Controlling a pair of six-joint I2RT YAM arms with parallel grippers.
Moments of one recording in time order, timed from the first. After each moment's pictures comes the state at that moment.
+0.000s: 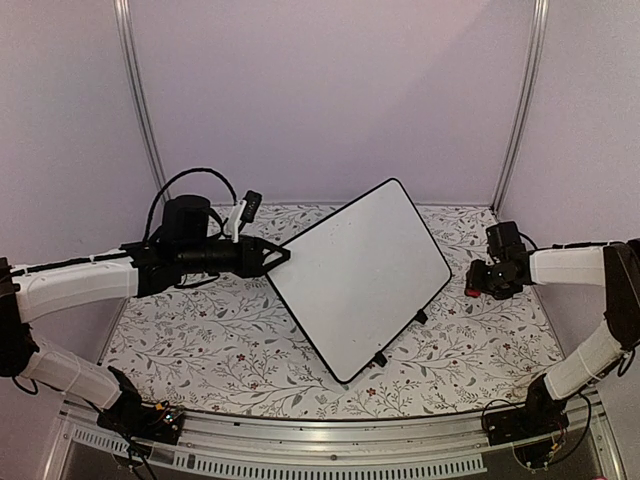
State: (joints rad) left arm -0.67 1.30 0.83 0.09 0.38 -0.40; right arm 0.18 1.49 0.74 -0.19 0.17 0.46
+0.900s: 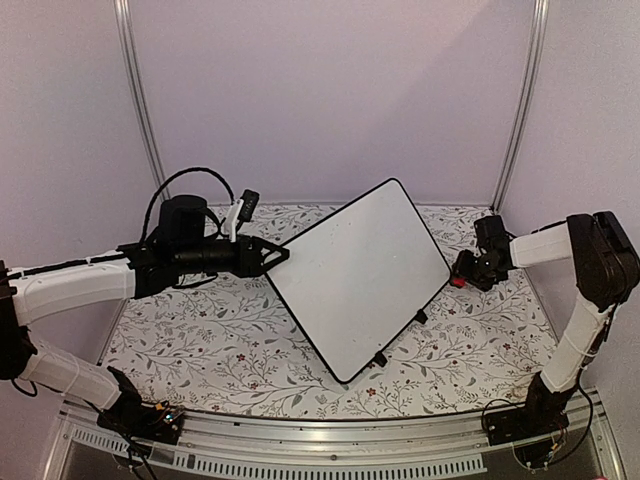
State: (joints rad) left arm -0.66 1.28 0.82 0.09 0.39 -0.40; right arm 0.16 1.77 0.91 -0.09 0.07 0.59
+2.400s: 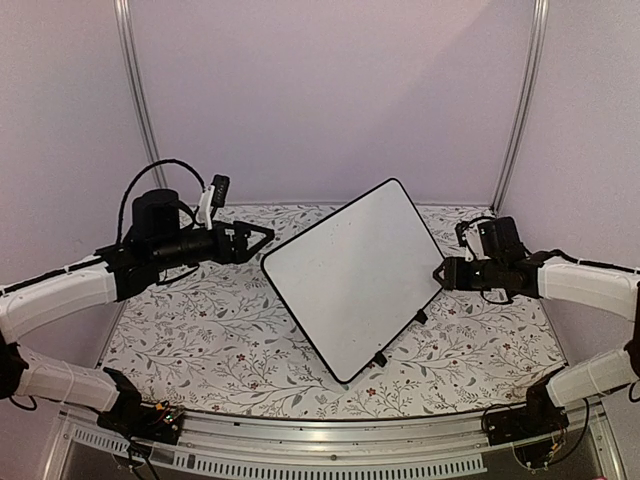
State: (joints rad) left arm -0.58 1.16 0.79 0.11 0.35 -0.42; right arm 0.36 1.28 0.71 -0.15 -0.09 0.37
